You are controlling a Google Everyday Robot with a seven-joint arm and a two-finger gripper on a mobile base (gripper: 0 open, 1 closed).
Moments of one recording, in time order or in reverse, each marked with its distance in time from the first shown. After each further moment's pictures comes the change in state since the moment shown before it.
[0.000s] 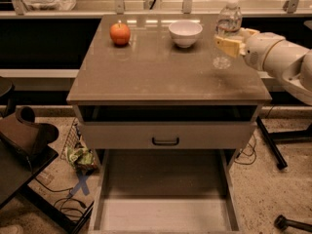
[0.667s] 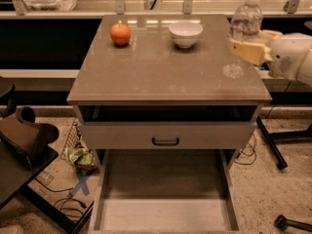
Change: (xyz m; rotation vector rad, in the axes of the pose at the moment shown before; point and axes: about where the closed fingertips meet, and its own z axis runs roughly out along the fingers) arm -0.032 0.036 -0.080 -0.100 0.012 0.032
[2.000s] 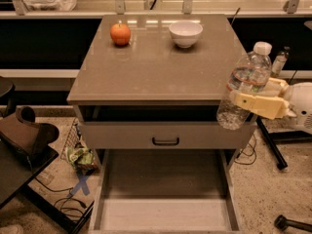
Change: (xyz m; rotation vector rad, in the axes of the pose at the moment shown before) arm 0.042 0.107 -0.091 -0.372 -0.023 0.129
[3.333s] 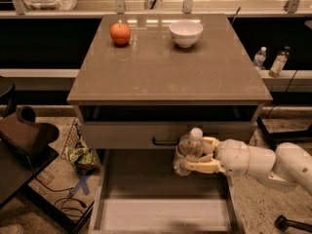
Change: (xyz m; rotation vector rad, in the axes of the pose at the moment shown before) arm 0.205 0.044 0.080 -0.333 -0.046 -0.135
